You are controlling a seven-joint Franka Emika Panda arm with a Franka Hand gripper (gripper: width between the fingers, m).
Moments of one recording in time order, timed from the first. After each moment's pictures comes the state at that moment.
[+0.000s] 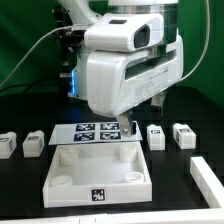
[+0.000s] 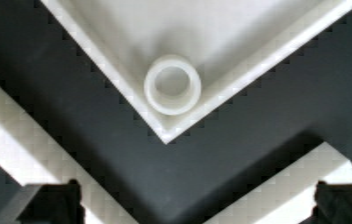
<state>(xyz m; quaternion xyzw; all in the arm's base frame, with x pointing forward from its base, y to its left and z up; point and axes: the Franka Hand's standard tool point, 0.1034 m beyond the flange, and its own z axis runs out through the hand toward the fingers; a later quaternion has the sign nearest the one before) 0.566 0.056 0.115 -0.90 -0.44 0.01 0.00</state>
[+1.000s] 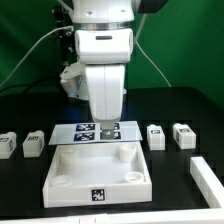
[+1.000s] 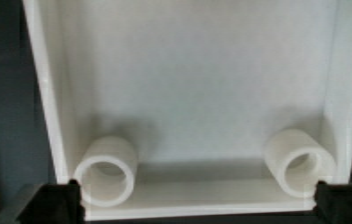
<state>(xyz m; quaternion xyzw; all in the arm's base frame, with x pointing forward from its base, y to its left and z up) 0.516 0.008 0.094 -0.72 -0.69 0.01 0.00</state>
